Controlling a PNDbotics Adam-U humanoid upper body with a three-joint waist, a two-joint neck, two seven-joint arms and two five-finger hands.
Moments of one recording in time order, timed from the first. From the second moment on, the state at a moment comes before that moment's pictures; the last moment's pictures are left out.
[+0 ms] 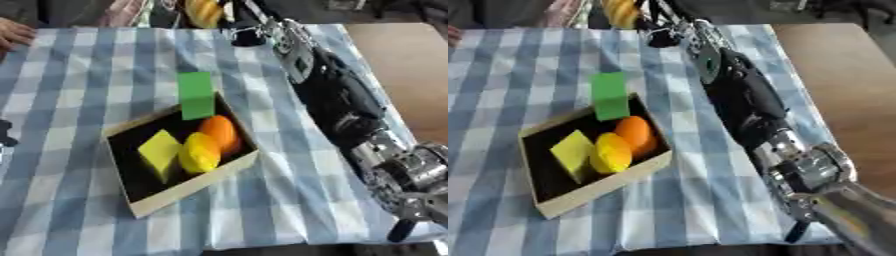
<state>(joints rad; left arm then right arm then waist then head) -0.11 0.22 -0.04 -1.97 -0.26 0.05 -0.01 -1.07 -0.31 0.07 -0.87 0.79 -0.38 0.04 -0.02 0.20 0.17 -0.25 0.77</state>
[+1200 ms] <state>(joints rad) -0.09 0.22 -0.02 -1.95 -0.26 0.05 0.01 -0.95 -0.30 0.42 -1.34 0.58 -0.62 0.45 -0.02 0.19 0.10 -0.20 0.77</state>
